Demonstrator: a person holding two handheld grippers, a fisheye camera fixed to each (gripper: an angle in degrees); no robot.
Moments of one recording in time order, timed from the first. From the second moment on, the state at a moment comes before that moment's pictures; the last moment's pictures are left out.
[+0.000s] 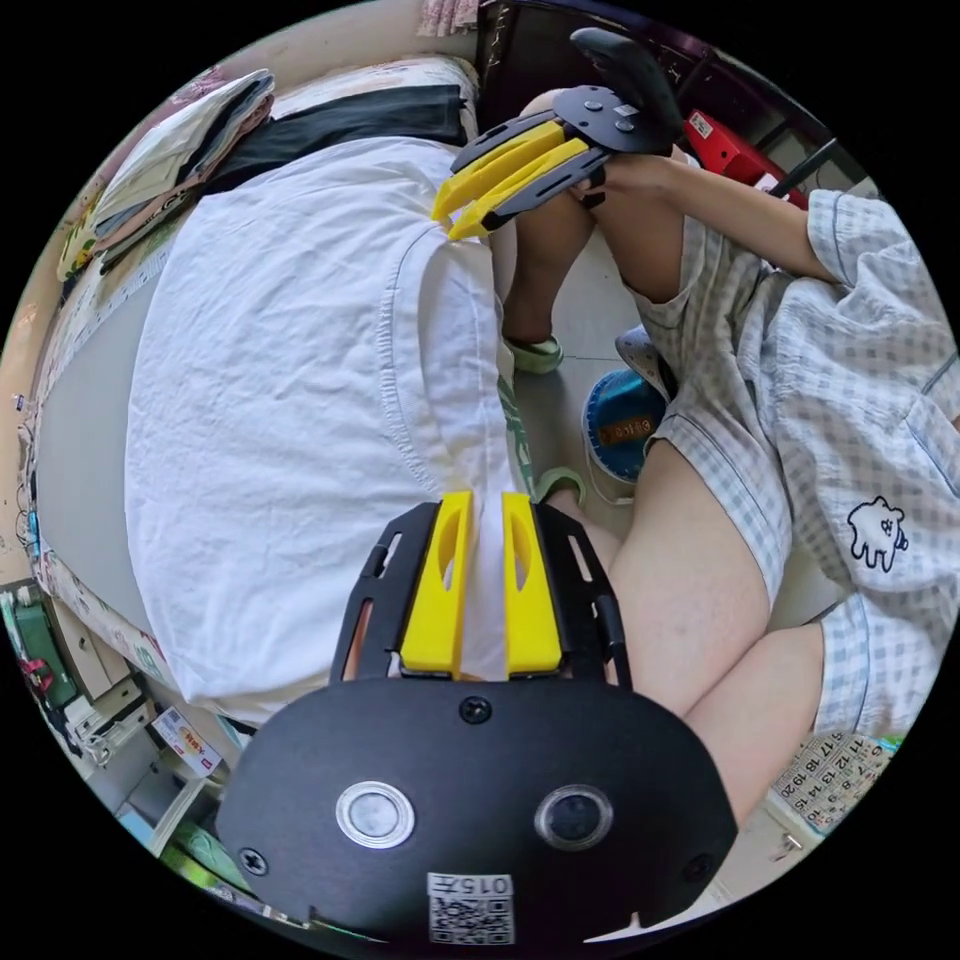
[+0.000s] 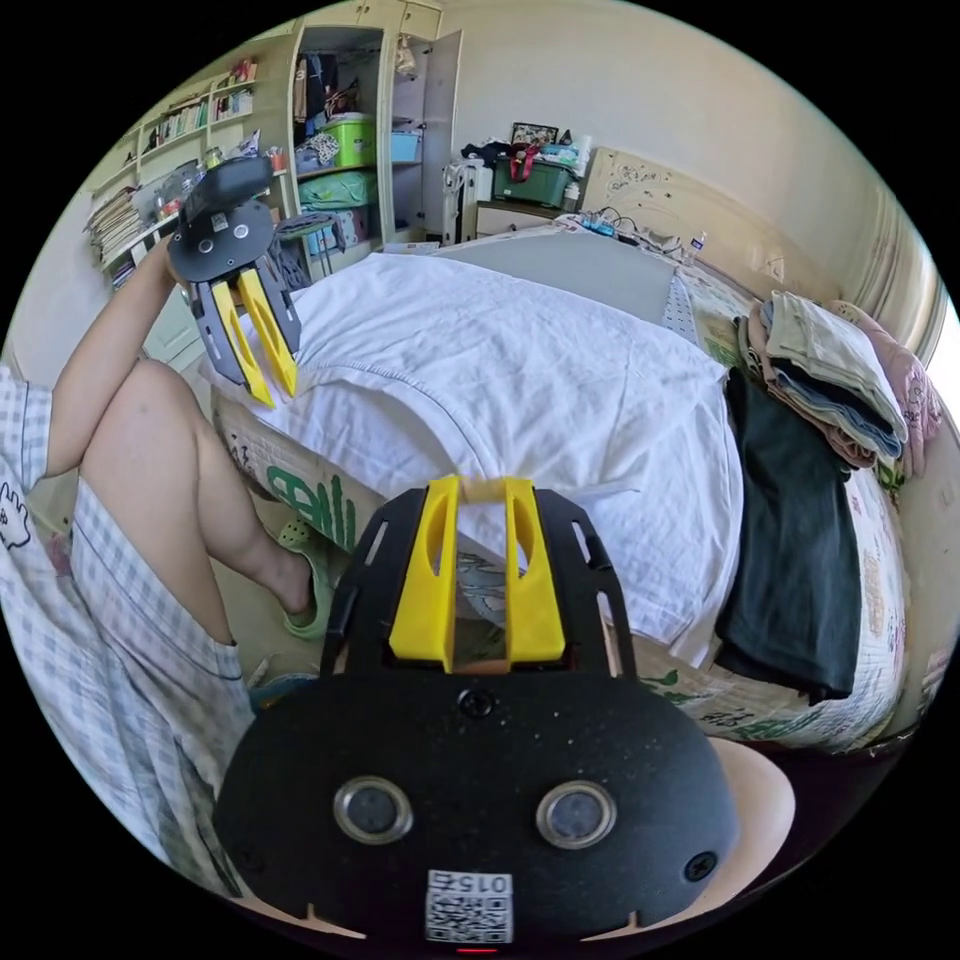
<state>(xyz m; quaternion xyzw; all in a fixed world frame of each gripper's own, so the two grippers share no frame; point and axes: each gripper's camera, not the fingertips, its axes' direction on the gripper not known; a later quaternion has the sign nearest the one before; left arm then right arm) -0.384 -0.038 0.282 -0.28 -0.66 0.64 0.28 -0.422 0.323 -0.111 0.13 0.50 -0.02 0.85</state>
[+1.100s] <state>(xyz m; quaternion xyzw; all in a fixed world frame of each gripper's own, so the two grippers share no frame) -0.423 0.015 0.274 -0.15 -0.67 0.68 0.26 -0.488 0.582 -0.040 0.10 0.53 -0.04 0.84</state>
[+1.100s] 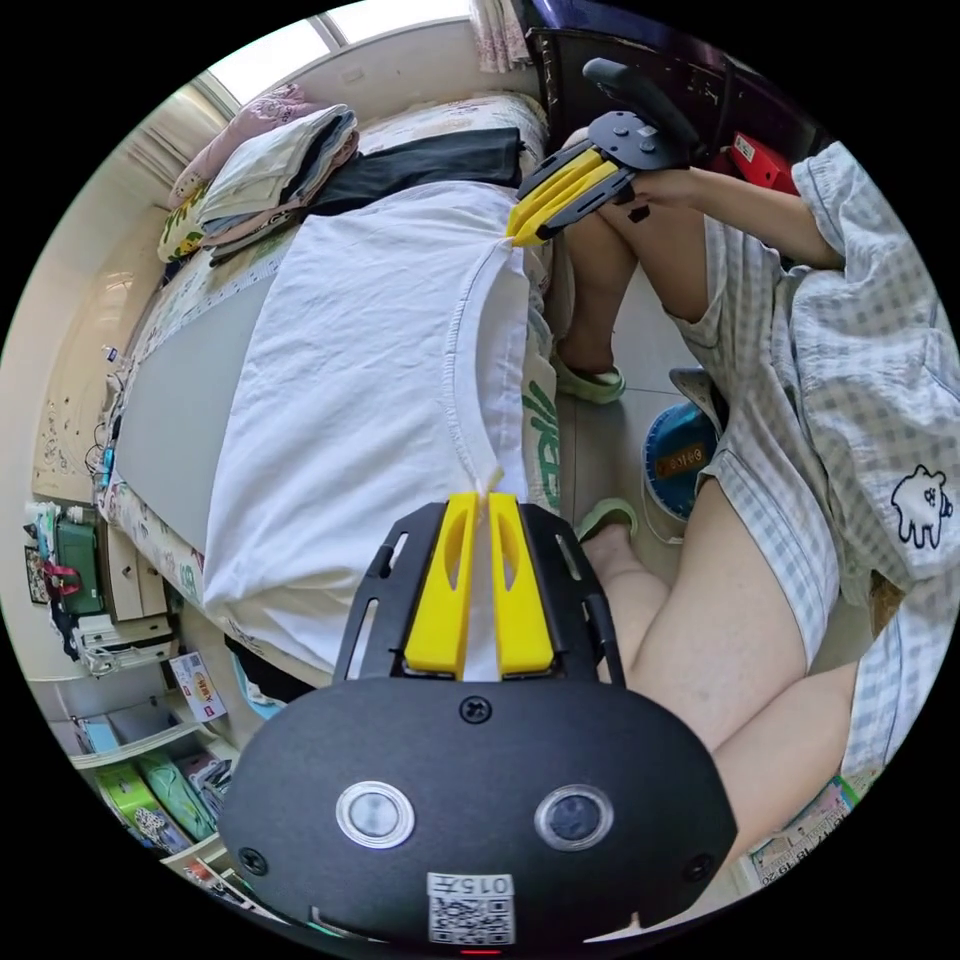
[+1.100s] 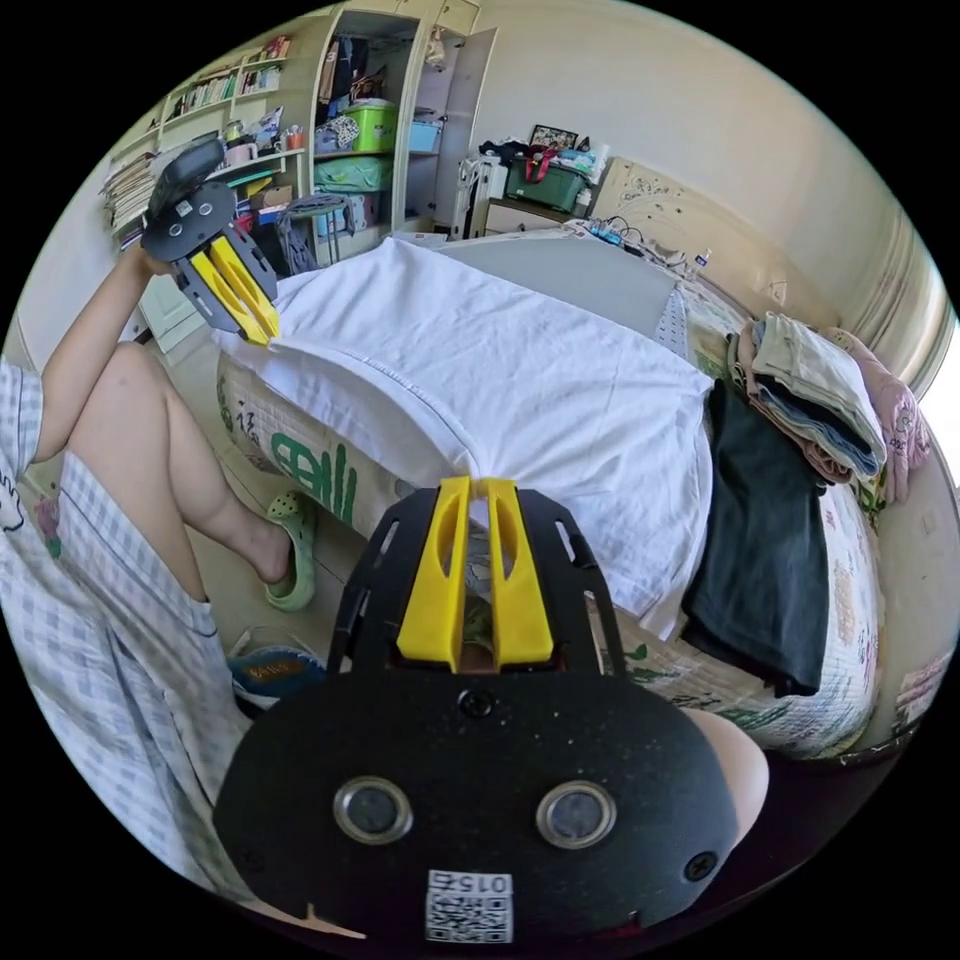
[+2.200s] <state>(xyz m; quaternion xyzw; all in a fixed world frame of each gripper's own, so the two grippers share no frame) -0.144 -0.199 0.504 0.02 -0.61 0.58 0.54 -0.255 1.056 0.005 0.45 0.33 0.23 0.80</state>
